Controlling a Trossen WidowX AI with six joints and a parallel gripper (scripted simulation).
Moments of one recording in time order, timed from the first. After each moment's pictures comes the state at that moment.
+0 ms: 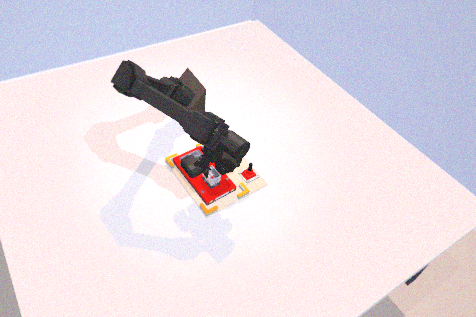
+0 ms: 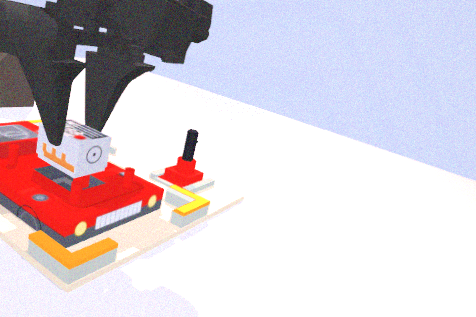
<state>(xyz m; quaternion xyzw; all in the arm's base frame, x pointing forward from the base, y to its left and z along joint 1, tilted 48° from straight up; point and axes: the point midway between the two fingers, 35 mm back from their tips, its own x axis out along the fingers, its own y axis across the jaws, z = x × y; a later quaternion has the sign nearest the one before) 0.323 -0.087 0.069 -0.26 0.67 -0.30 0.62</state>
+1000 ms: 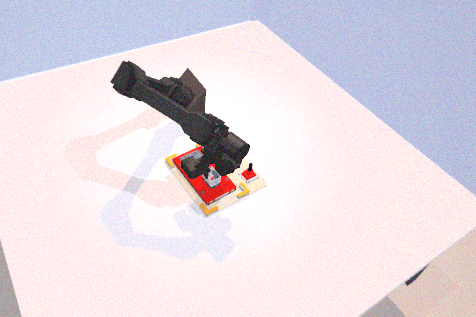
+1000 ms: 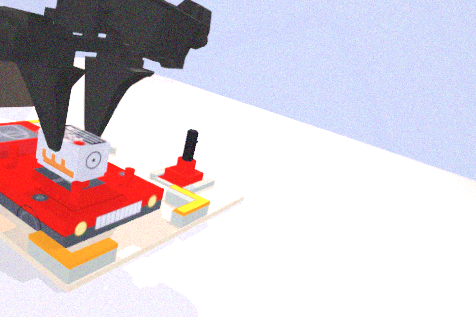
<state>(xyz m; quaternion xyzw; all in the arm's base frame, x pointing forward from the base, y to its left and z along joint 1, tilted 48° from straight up) 0.323 -0.090 0.066 -0.26 0.67 -0.30 0.62</state>
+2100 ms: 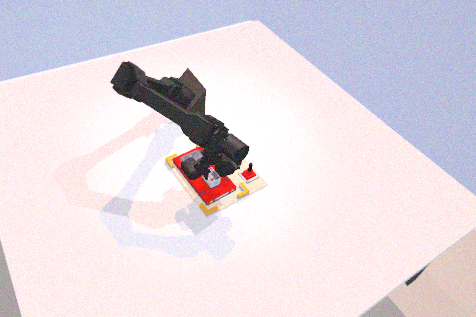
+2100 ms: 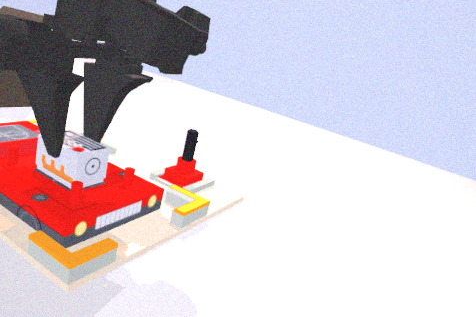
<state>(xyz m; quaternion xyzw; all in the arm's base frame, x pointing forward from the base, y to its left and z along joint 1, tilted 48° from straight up) 0.322 -0.094 0.062 -0.26 0.67 -0.30 0.62</state>
